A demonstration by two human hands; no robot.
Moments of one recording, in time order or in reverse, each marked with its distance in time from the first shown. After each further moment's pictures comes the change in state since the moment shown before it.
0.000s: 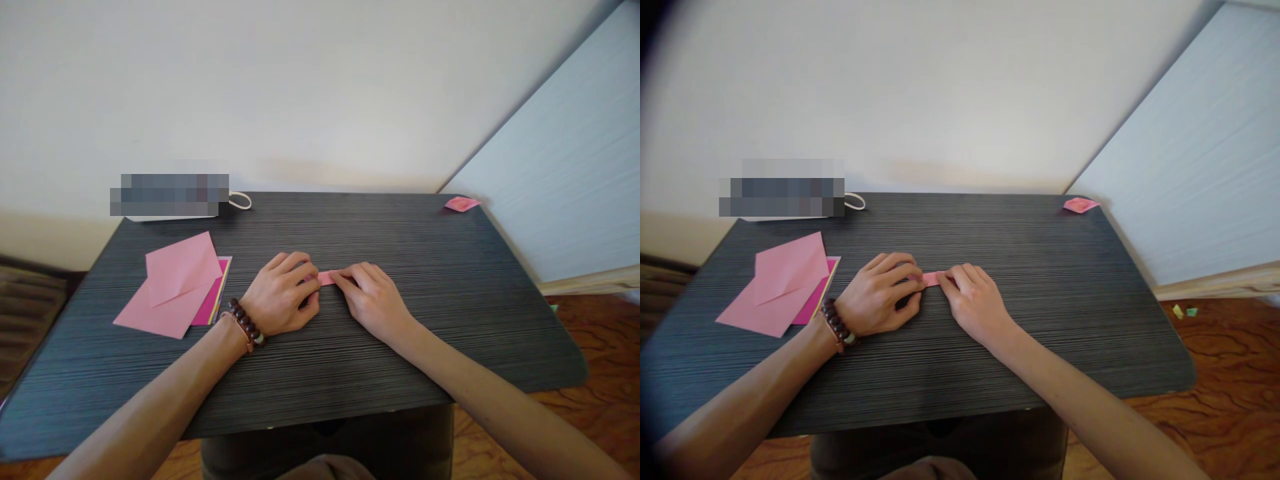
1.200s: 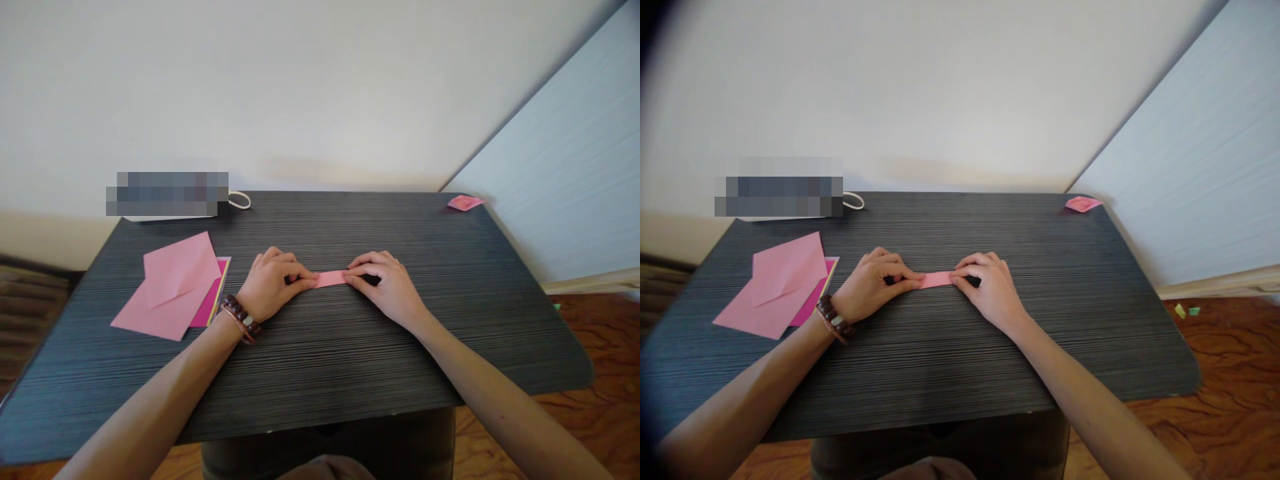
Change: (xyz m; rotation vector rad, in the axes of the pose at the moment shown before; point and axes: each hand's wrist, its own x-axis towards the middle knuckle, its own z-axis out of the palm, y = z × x) left_hand -0.002 -0.021 0.008 -0.288 -0.084 -0.389; right_hand 0.007 0.028 -0.007 0.413 -0.005 0.321
